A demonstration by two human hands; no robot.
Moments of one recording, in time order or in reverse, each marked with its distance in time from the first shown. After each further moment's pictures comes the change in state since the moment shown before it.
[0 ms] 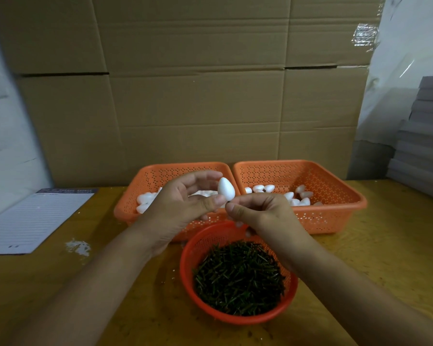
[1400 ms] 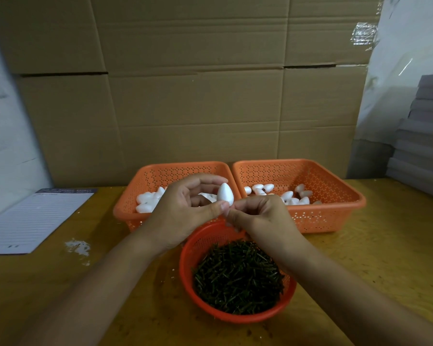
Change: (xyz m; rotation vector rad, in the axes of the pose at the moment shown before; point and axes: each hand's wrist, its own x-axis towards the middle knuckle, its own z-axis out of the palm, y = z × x) left_hand -0.002 -0.005 0.006 0.117 0.029 0.102; right_hand -0.002 0.002 0.005 -0.134 0.020 -0.065
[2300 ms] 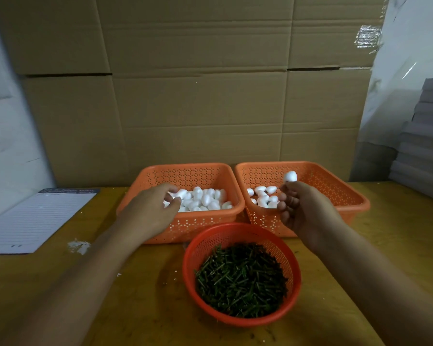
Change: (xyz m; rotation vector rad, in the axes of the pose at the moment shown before) left_hand 0.017 -0.045 -0.065 0.919 0.203 -0.243; right_hand 0.028 0.012 -0.052 0.535 0.358 0.445
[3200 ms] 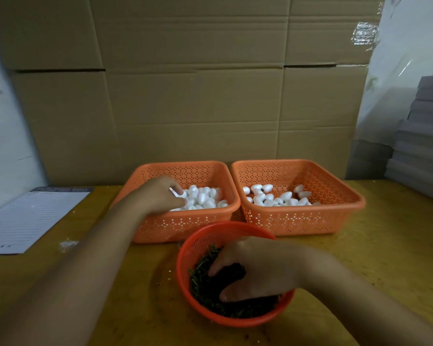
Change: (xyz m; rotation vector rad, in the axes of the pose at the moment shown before) left_hand 0.039 0.022 -0.005 0.077 -0.293 -0.092; right_hand -0.039 0.026 0.023 -1.630 -0.975 -0.395
